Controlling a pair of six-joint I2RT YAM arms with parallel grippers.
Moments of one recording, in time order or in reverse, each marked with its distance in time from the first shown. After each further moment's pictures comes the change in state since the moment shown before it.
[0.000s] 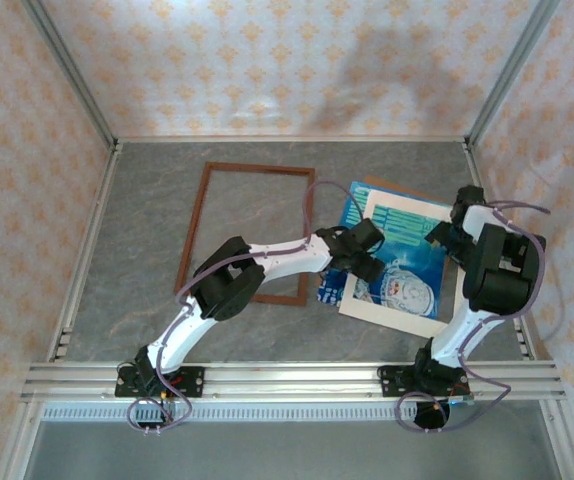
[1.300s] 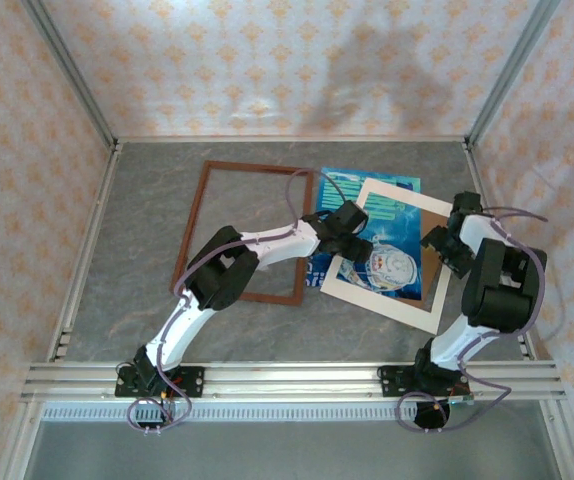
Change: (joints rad) left arm 0.096 0.006 -0.002 0.055 0.073 -0.030; right arm 0.026 -0.111 -0.108 0.017 -0.058 0.023
